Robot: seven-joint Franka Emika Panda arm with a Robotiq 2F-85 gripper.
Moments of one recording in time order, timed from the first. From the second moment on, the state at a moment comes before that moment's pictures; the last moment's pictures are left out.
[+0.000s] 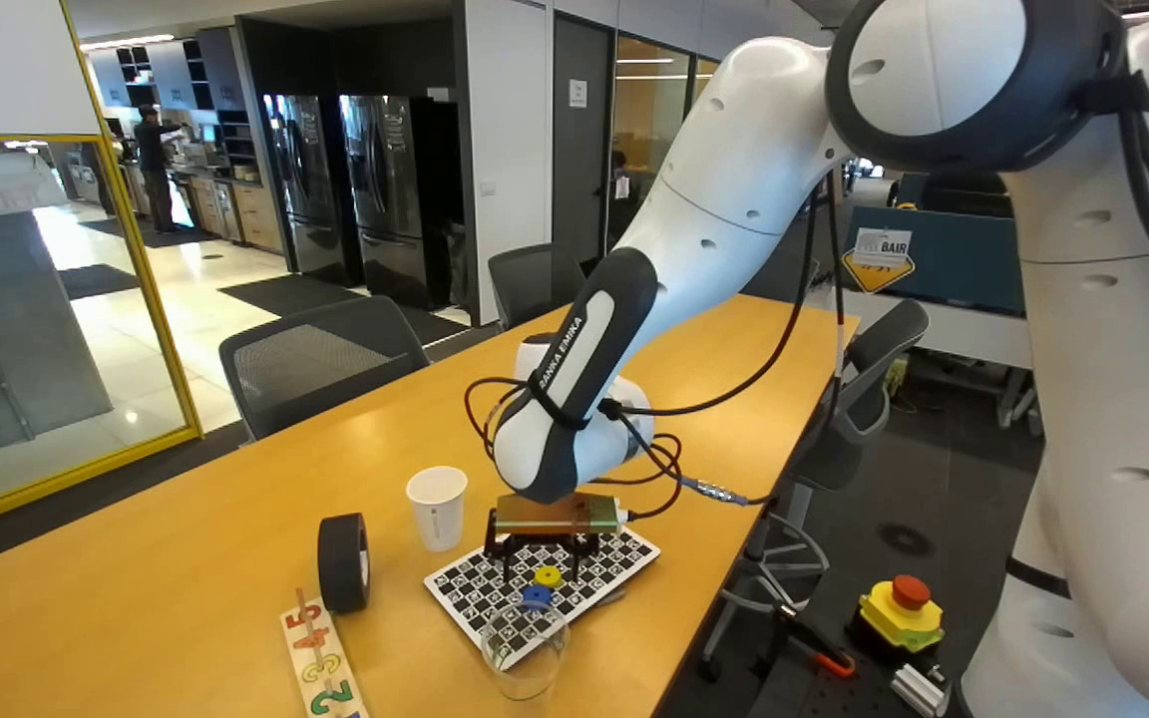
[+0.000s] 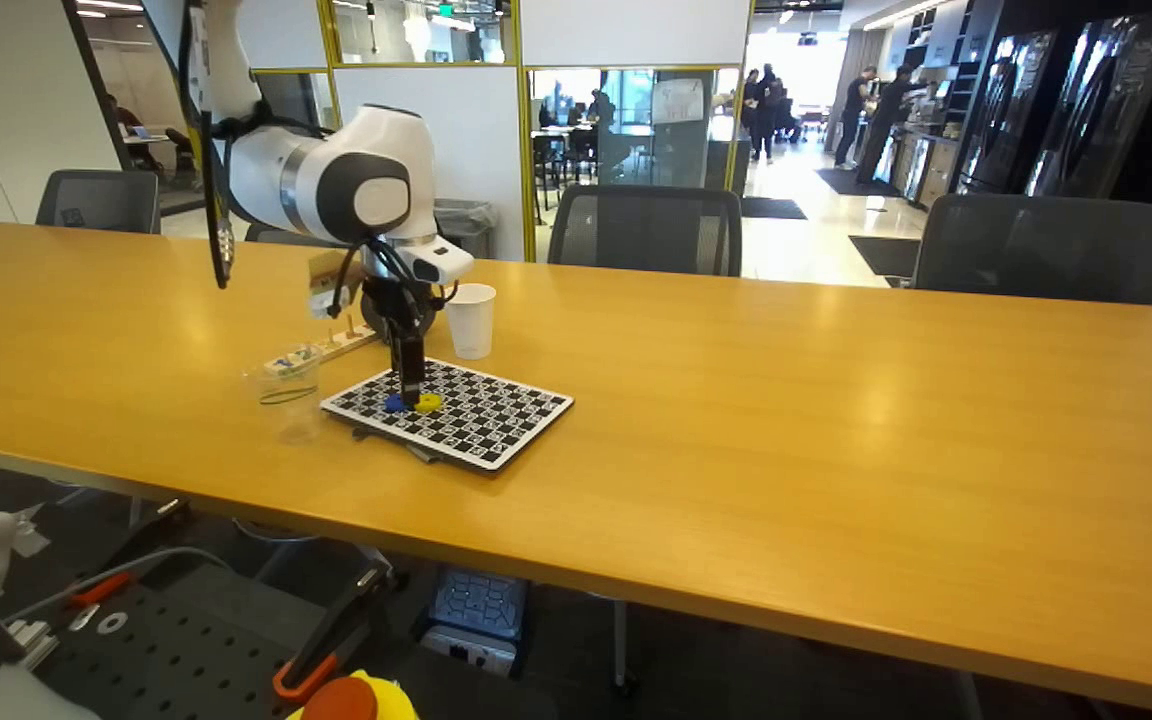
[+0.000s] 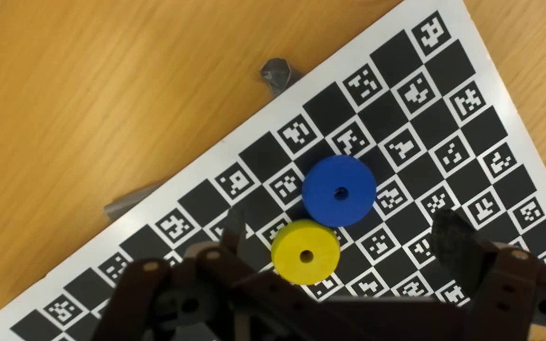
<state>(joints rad) 0.17 0.39 -0.02 -2.37 0.21 2.73 0.69</state>
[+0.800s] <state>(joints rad) 0.30 0.42 -0.12 -2.36 0.04 2.75 0.90</state>
